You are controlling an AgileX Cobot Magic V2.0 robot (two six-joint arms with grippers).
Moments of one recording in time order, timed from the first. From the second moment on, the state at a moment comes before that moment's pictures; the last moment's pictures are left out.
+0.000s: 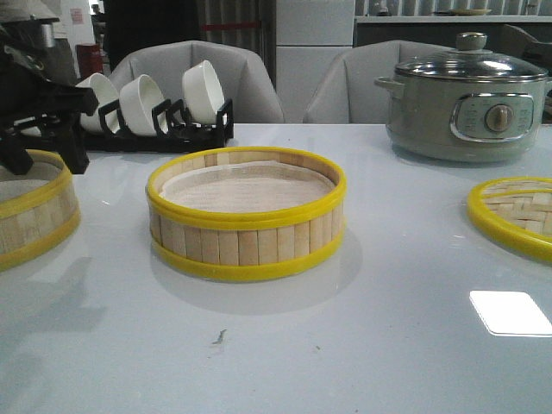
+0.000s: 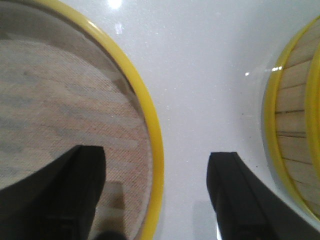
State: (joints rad) left arm -0.17 1.88 -1.38 -0.13 0.71 0.02; right arm 0.06 0.85 -0.98 0.22 0.69 0.01
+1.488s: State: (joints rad) left arm -0.29 1.93 -1.66 -0.15 0.82 0.00; right arm 0.06 0.87 -0.98 0.22 0.67 0.01
